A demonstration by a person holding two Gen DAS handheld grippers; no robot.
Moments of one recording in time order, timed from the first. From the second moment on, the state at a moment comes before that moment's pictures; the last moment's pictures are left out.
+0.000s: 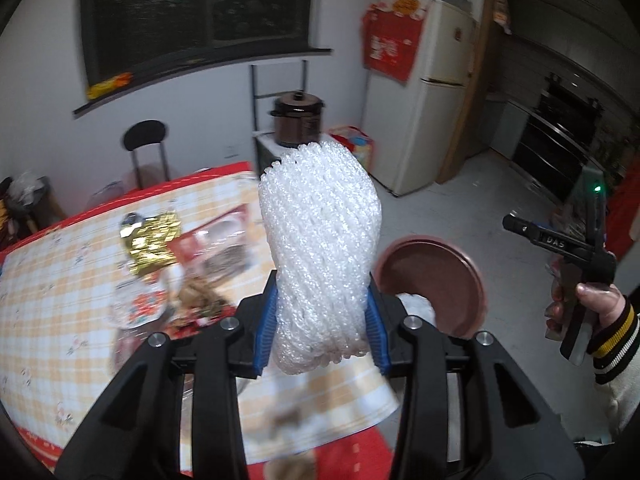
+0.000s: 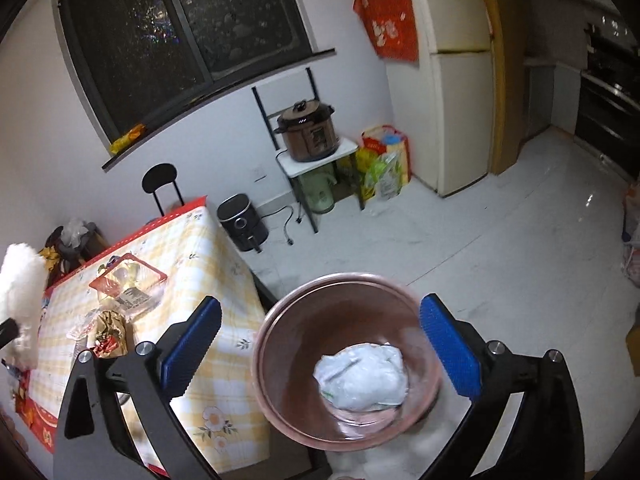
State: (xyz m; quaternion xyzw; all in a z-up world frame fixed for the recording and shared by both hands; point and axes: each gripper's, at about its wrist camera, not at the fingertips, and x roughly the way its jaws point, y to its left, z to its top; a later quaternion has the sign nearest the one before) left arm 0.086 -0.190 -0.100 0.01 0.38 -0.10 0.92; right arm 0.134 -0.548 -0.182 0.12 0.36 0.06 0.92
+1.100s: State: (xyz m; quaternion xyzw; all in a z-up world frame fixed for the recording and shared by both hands) left arm 0.193 -0.294 -0.135 -0.04 0.37 -0.24 0.89; right arm 0.089 -0.602 -0.187 0.15 0.36 0.00 0.92
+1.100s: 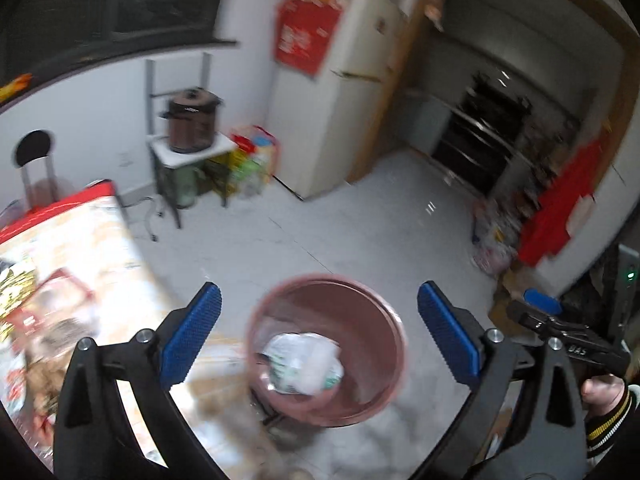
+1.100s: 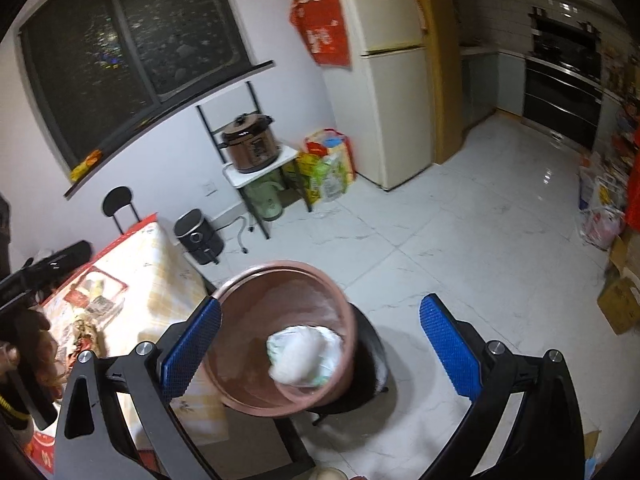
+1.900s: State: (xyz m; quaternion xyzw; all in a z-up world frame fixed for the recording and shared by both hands) left arm -0.033 0.049 -0.150 -0.20 0.36 0.16 0.90; right arm 0.137 -0.333 -0.166 0.01 0.39 0.26 0.89
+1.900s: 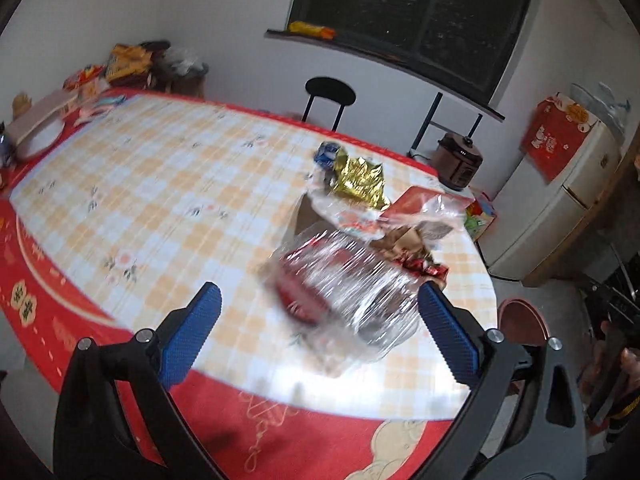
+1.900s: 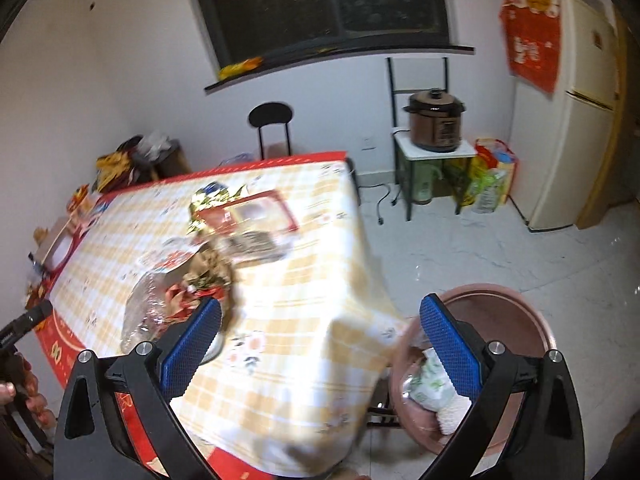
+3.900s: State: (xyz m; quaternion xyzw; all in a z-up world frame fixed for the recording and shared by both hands) left arm 0.222 0.200 -0.315 -0.46 0.47 -0.13 0.74; right arm 0.154 -0.151 -0.166 -0.06 0.44 0.11 0.89
